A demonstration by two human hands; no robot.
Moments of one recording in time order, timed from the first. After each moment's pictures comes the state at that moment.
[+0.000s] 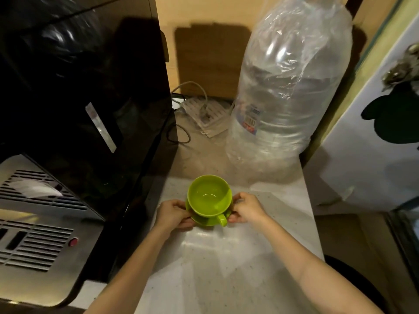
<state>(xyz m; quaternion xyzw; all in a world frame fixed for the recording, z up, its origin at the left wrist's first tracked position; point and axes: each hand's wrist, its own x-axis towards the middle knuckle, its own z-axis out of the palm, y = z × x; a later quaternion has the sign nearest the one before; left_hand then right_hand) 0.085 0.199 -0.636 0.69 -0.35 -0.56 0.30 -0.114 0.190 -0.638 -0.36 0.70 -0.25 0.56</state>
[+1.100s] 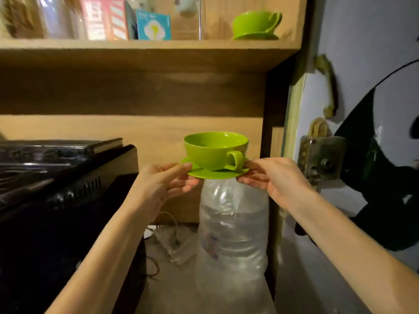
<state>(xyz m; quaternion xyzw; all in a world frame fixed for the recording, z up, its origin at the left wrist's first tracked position) 0.011 0.196 -0.262 0.31 -0.56 -0.54 0.55 -0.183 0.225 -0.247 -0.42 0.45 -0.65 0.44</state>
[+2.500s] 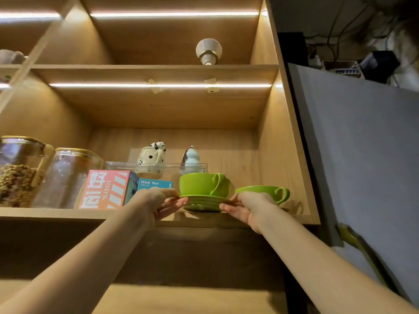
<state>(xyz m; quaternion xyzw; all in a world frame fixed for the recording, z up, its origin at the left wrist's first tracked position) -0.001 0.050 0.005 0.30 -0.53 -0.50 0.62 -0.173 0.082 0.006 -0.47 0.39 -0.70 0.38</state>
